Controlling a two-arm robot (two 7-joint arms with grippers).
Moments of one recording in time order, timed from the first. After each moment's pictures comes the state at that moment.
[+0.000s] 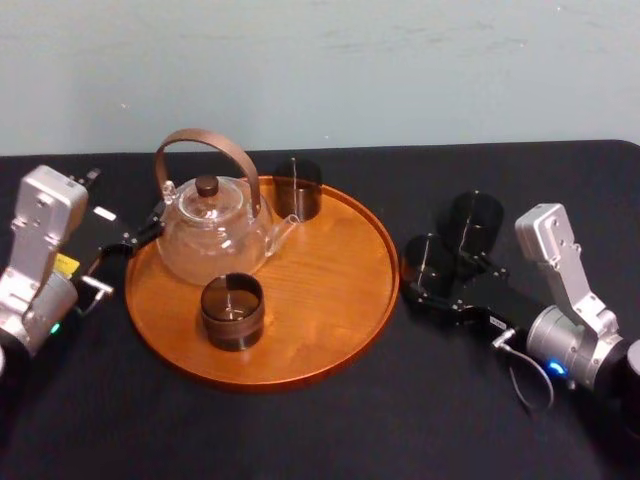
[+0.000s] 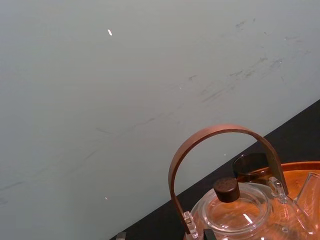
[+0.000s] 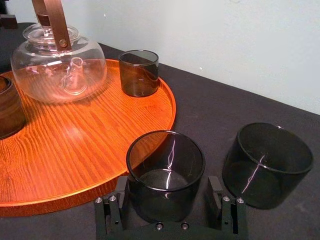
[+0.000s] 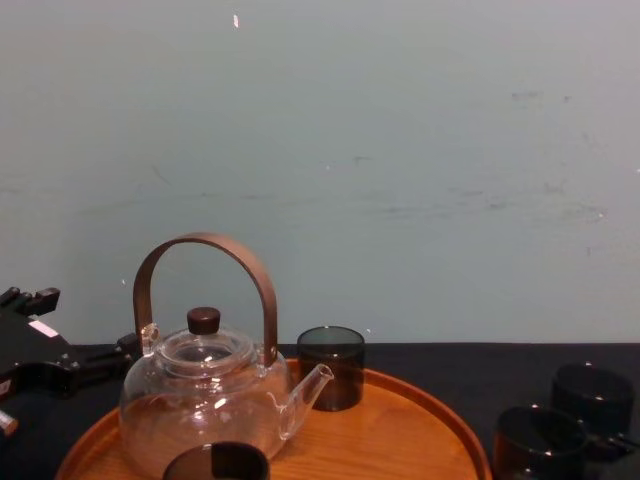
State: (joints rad) left arm -0.20 0.60 0.45 -1.41 -0.25 -0.12 0.03; right arm 0.17 0.41 -0.33 -1.30 0.27 0.01 0.42
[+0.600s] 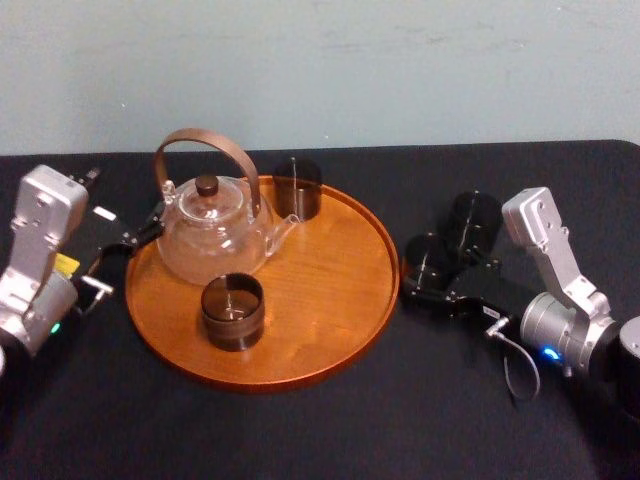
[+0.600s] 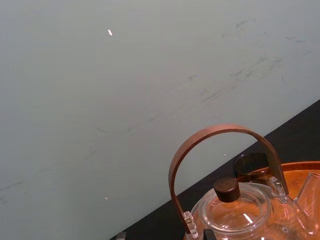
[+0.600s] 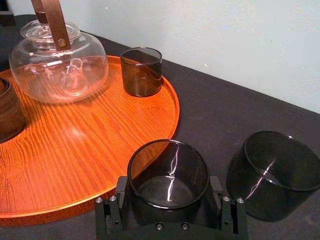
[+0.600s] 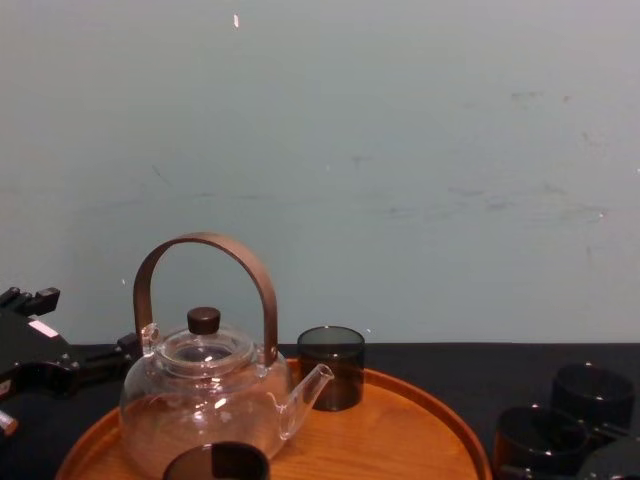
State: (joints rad) left arm -0.20 0.60 0.45 -1.41 -0.25 -0.12 0.03; right arm 0.21 0.41 -0.35 -1.30 0.27 0.10 0.44
